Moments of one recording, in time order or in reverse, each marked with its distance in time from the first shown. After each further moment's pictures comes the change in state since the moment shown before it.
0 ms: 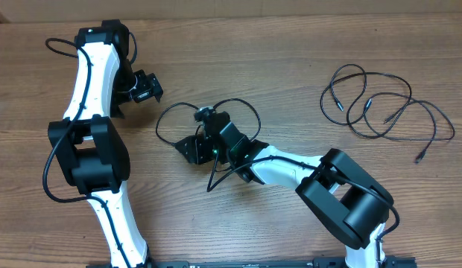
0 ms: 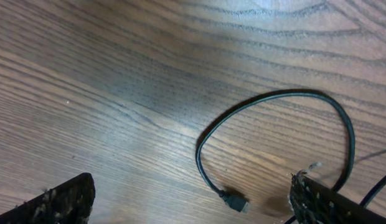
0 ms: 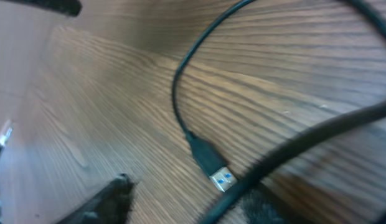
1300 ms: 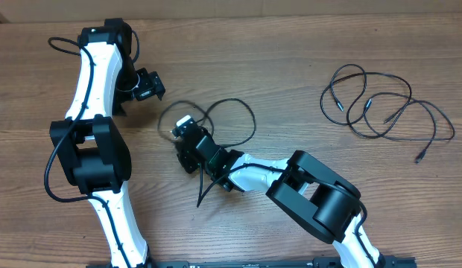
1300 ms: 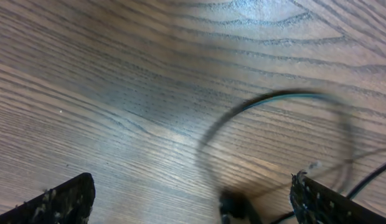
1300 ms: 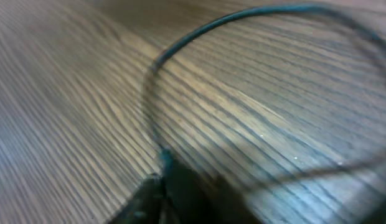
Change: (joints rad) left arm -0.013 0.000 0.000 0.026 -0.003 0.000; right arm 0.112 0.156 0.109 -0.018 0.317 -0.357
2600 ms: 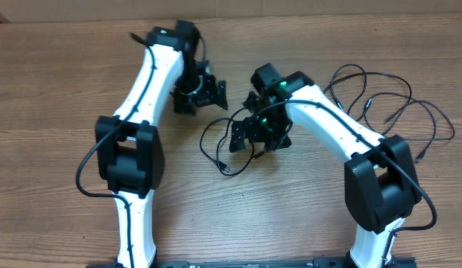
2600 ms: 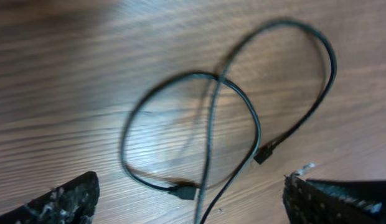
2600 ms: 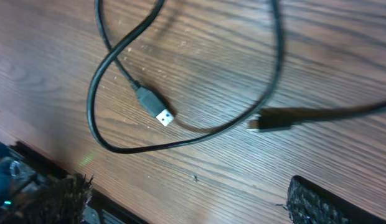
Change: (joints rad) left arm -0.321 0.000 -0.012 0.015 0.313 0.190; right arm -0.450 -0.188 0.348 -1.382 -0.531 0.008
